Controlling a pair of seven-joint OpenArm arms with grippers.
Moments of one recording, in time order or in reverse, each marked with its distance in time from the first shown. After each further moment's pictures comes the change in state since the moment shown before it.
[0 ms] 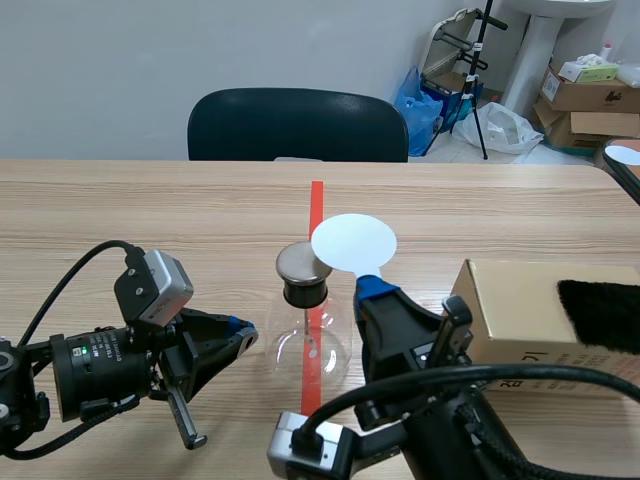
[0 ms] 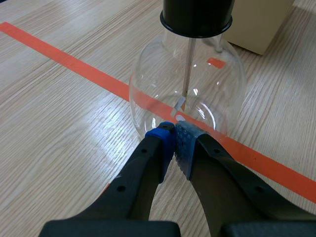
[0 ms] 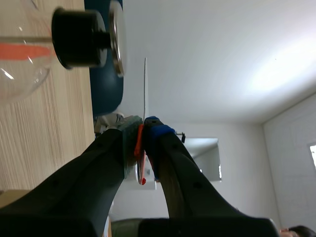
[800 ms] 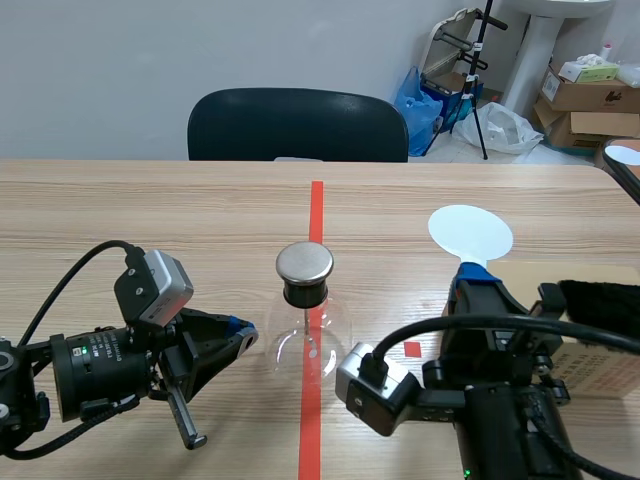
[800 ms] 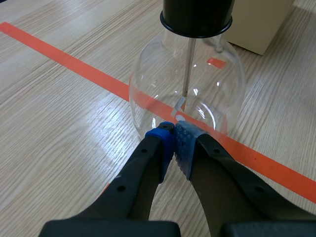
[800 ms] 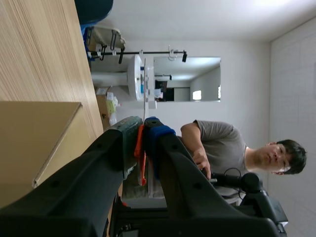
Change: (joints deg) left arm 0.0 0.0 0.0 0.0 0.0 0.0 0.0; right arm 0.0 0.0 0.0 0.0 0.0 0.0 -22.7
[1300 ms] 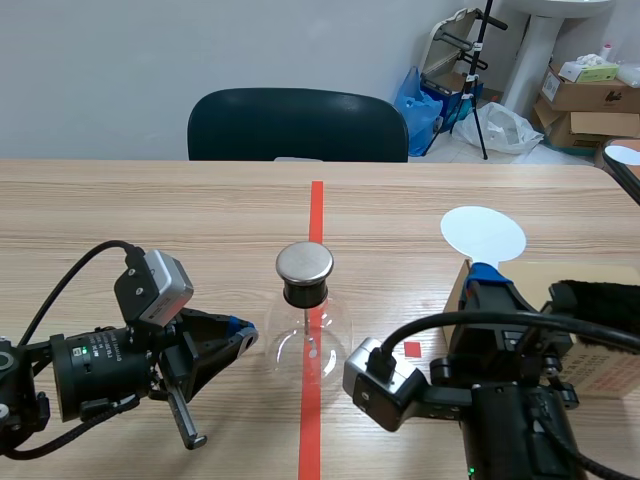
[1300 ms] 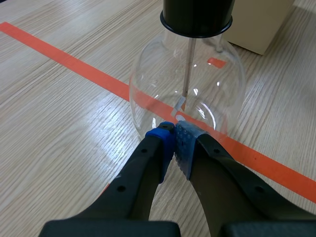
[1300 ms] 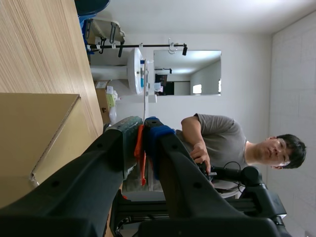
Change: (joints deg) left arm 0.0 0.0 0.0 0.0 0.0 0.0 0.0; right arm 0.0 0.0 0.0 0.0 0.0 0.0 -0.9
